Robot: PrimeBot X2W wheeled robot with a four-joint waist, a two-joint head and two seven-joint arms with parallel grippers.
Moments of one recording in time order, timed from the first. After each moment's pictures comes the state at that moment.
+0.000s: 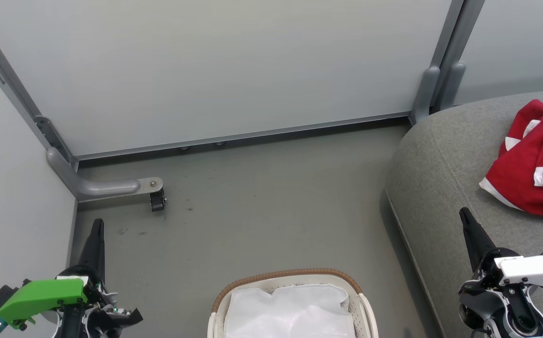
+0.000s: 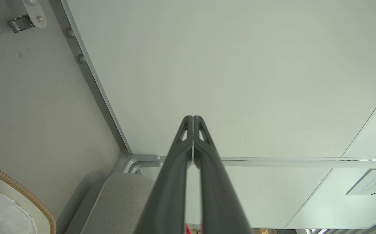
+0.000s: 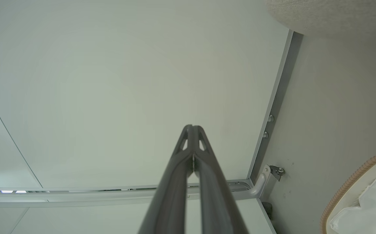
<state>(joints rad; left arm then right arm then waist) -0.10 0.05 0.11 0.25 -1.61 -0.13 0.11 -0.11 -0.05 -0.11 0.25 1.61 0.13 0.11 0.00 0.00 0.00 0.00</state>
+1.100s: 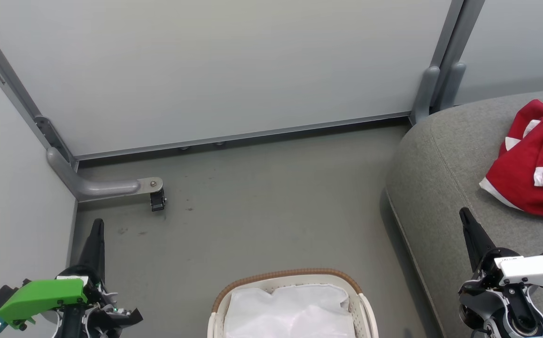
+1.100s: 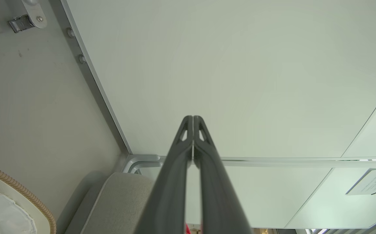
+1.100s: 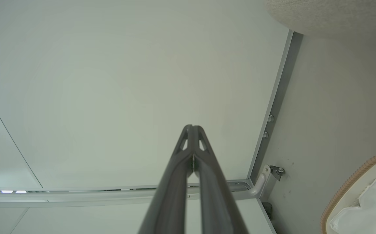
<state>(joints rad) -0.10 0.05 0.11 0.25 -1.61 -0.13 0.11 -0.11 -0.05 -0.11 0.25 1.61 0.13 0.11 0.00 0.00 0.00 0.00</state>
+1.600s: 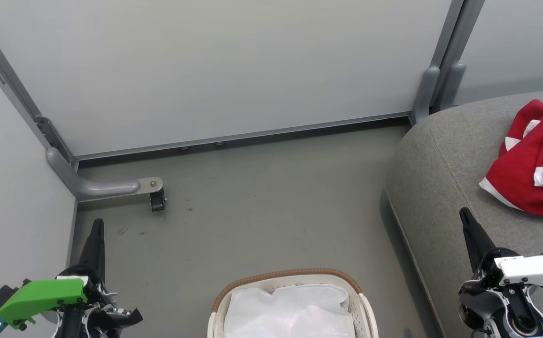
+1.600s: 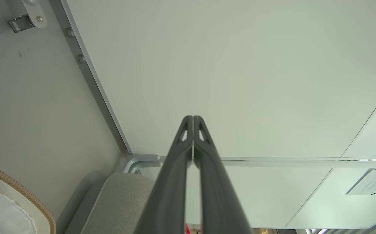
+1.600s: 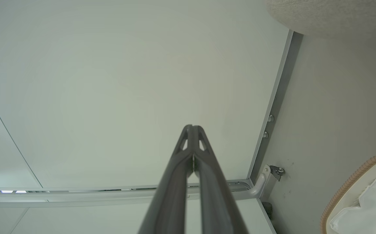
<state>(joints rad) -0.10 0.05 0.11 0.25 -1.61 -0.13 0.11 -0.11 -0.05 -0.11 0.25 1.61 0.13 0.11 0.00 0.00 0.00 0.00</state>
